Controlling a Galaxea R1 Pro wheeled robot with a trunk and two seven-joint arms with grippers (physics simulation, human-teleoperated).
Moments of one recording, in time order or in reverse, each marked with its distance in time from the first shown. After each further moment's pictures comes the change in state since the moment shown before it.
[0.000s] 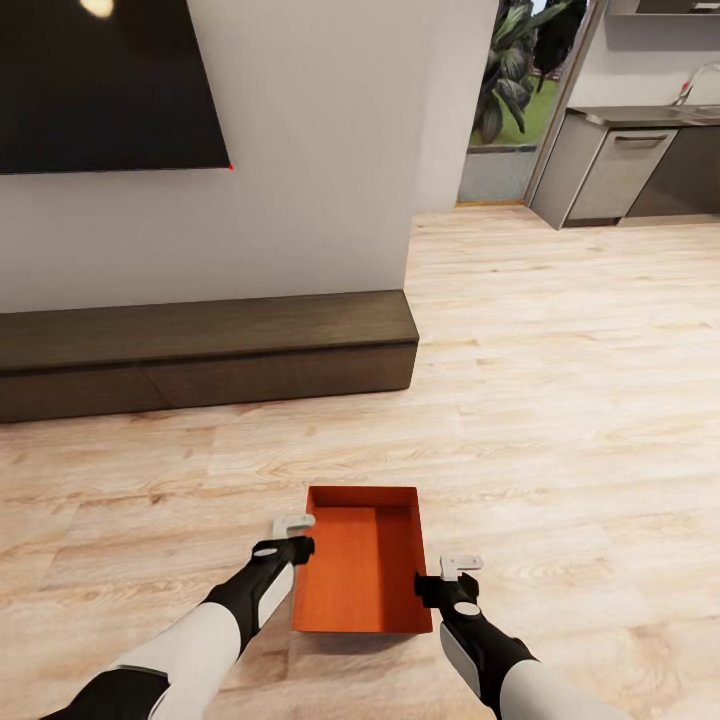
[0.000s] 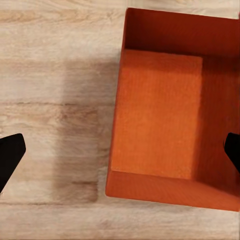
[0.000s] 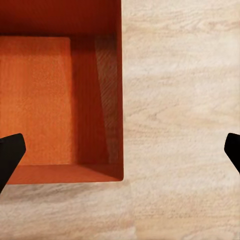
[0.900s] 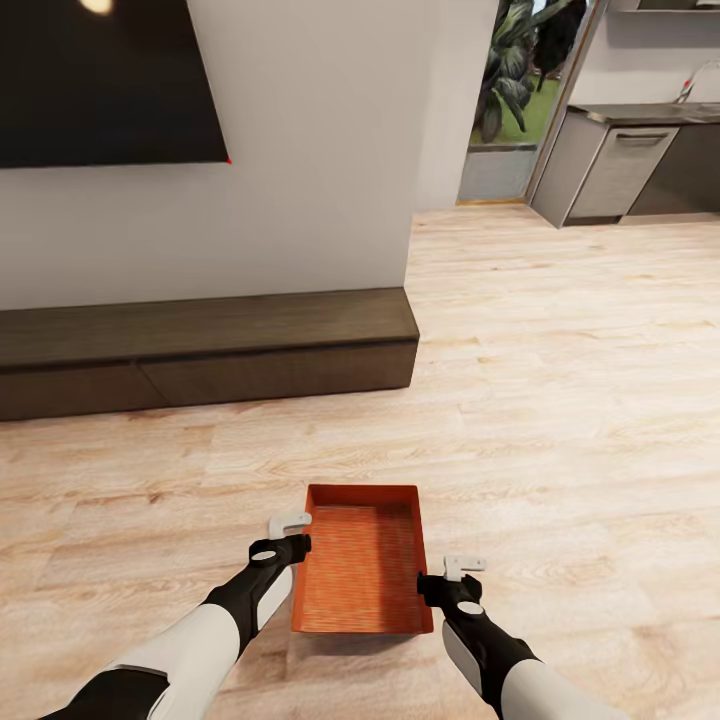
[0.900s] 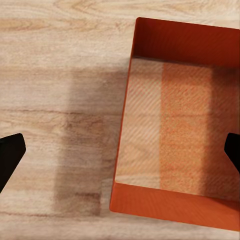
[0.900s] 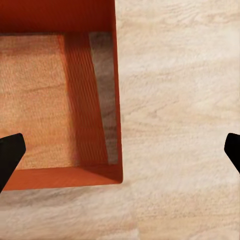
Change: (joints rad) left arm 0.000 0.002 0.004 0.018 0.001 -0.068 0.023; right arm 0.000 -0.001 -0.058 -0.001 0.021 0.002 0.007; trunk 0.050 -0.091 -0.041
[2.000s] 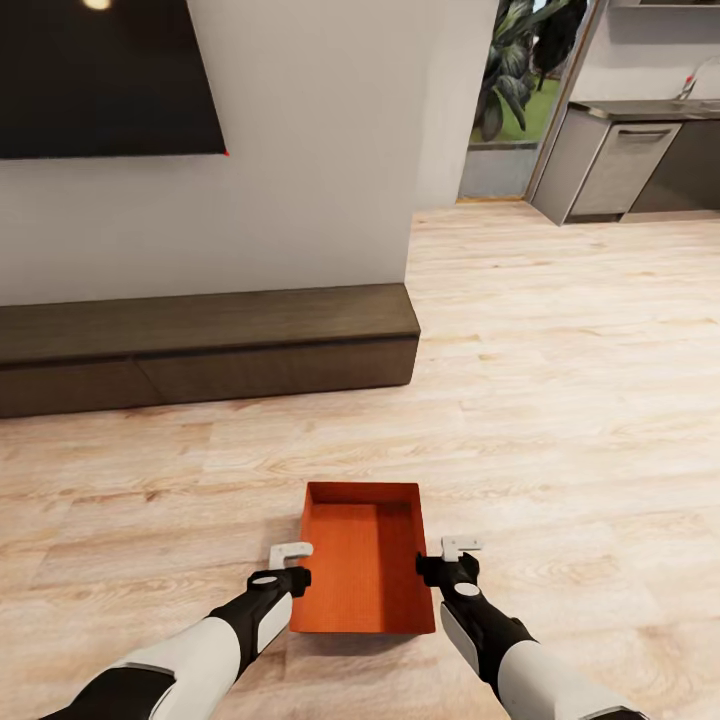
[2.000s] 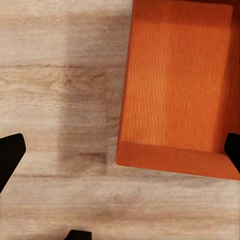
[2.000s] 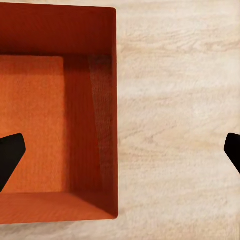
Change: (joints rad) left arm -0.002 -0.006 0.000 0.152 -0.002 -0.001 -0.002; right arm -0.038 0.000 0.000 -0.017 0.052 -0.001 -0.010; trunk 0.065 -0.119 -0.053
